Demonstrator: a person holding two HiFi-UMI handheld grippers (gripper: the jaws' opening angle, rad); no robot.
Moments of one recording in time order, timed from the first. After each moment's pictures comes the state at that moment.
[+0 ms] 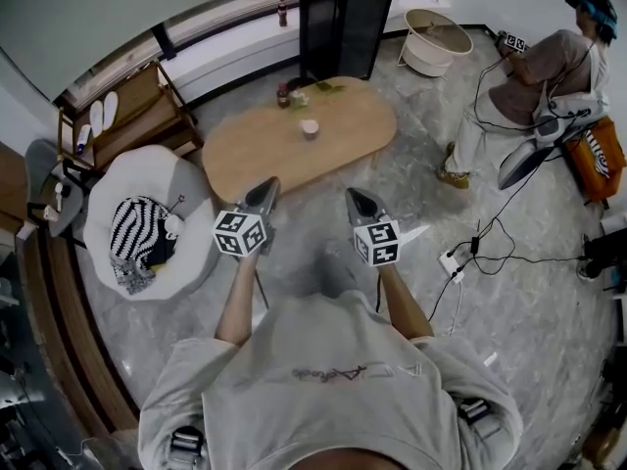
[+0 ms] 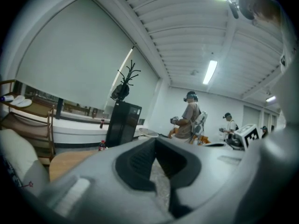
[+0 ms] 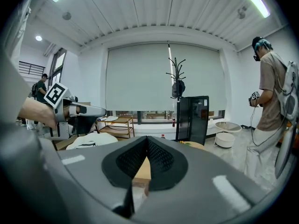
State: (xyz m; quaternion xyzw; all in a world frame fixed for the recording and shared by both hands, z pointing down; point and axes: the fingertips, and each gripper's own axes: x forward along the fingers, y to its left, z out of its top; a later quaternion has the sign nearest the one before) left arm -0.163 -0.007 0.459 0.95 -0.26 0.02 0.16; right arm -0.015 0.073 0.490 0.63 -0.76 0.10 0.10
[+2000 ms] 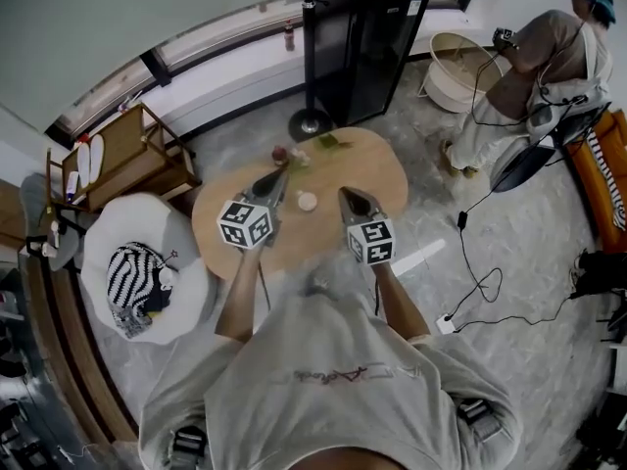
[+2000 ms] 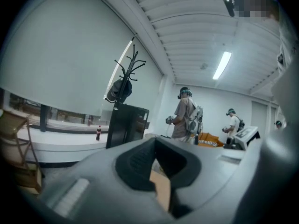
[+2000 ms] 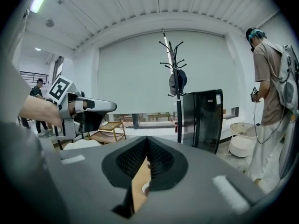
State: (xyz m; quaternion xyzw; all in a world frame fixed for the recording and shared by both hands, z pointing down) left arm 0.061 -0.386 0.439 0.95 -0.27 0.03 0.13; right arm 0.169 -0.318 0.495 0.59 -0.80 0.13 0.08
